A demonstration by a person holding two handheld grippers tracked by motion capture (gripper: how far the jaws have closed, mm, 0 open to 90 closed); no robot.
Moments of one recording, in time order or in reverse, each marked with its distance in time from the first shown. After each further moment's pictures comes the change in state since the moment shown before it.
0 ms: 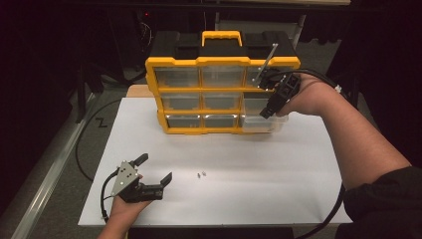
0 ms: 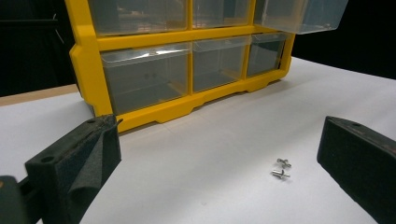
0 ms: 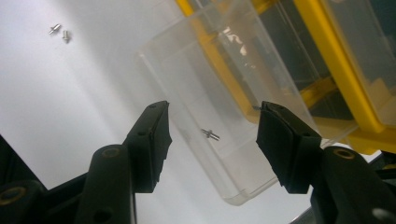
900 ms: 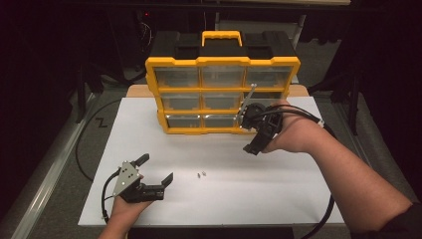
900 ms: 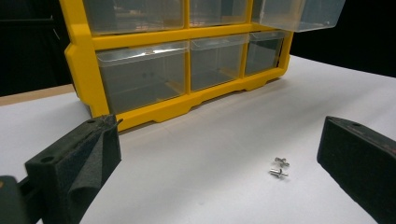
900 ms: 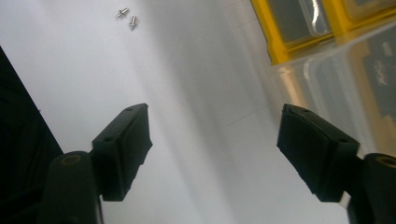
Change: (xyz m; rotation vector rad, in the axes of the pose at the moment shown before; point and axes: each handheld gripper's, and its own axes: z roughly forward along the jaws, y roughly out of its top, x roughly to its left) left arm -0.002 0.000 0.002 -0.002 -0.004 0.001; right arm 0.083 -0.008 0.027 -0.023 0.029 -0.143
